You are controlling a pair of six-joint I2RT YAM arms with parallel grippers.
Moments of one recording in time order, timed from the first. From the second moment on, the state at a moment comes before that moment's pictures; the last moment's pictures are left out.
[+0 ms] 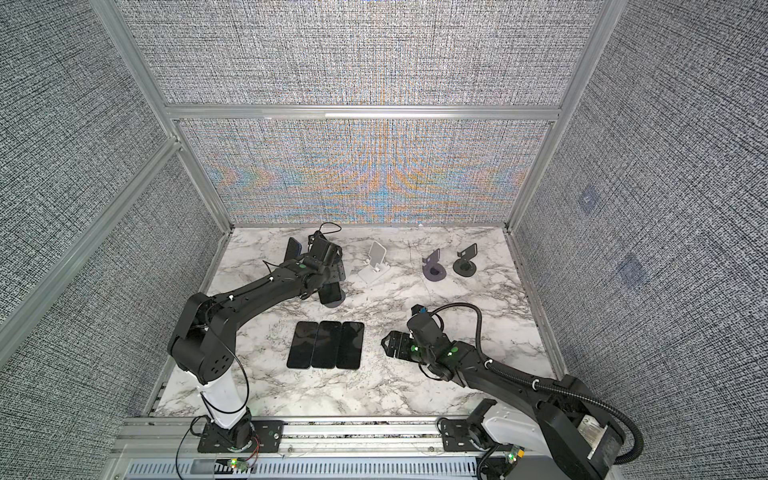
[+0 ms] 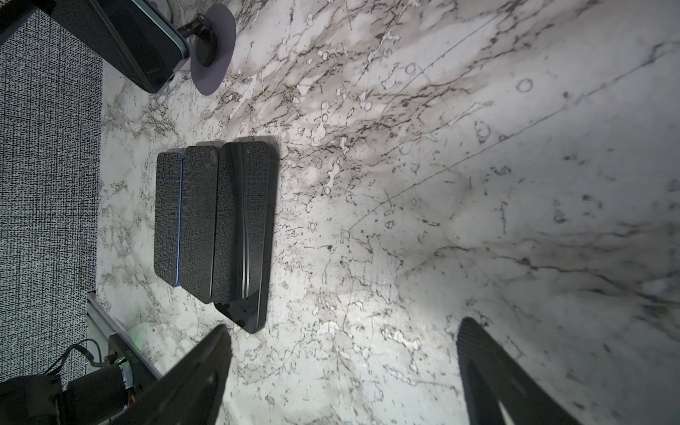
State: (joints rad) left arm -0.57 1.82 1.33 -0.42 -0.35 -0.61; right arm 0.72 1.14 0.45 -0.11 -0.11 0.86
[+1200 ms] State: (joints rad) left arm -0.57 1.77 1.53 -0.75 -0.22 -0.60; right arm 0.65 1.20 0.59 -0.06 -0.34 0.65
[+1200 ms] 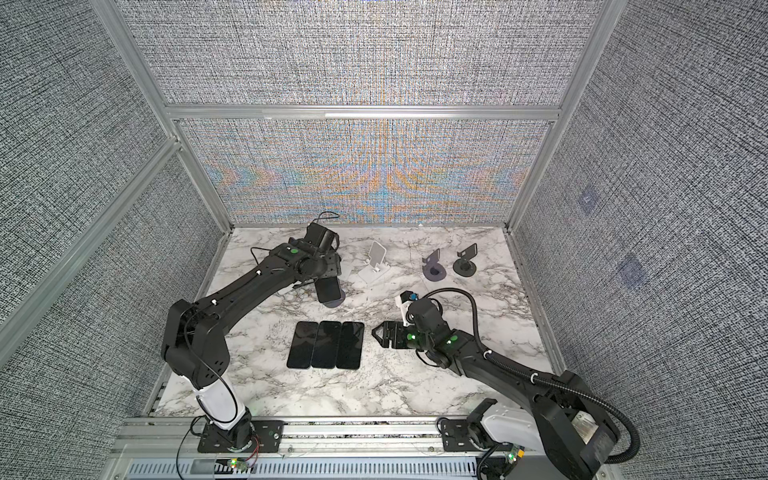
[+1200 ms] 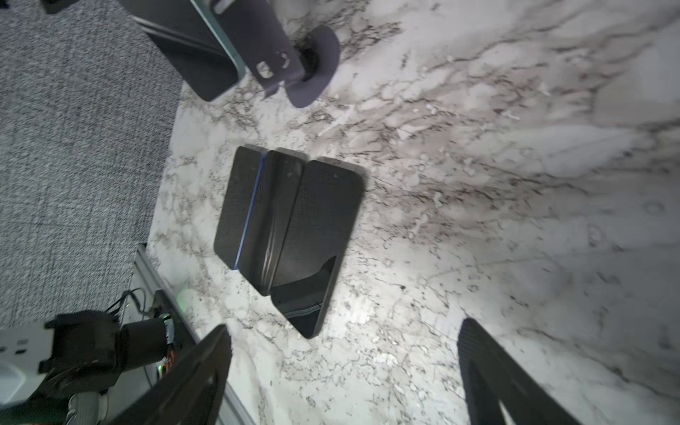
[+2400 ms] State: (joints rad) left arm -0.64 1.68 1.27 -0.58 0.46 -0.68; right arm 0.62 1.48 0.72 0.21 -0.69 0.63
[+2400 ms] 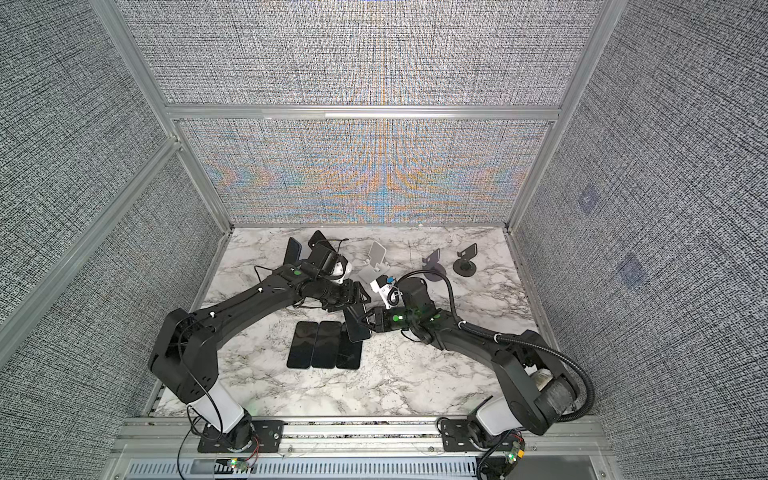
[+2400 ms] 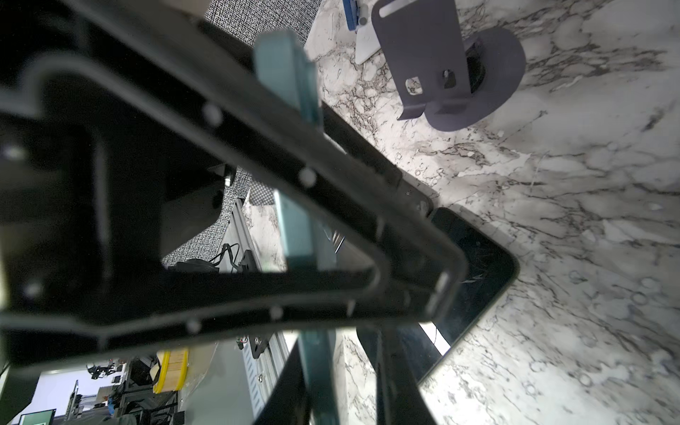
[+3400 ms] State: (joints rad) left arm -0.65 1.68 1.20 -0.47 0.49 -0.73; right arm 0.63 1.44 0.57 0.32 -0.60 0.75
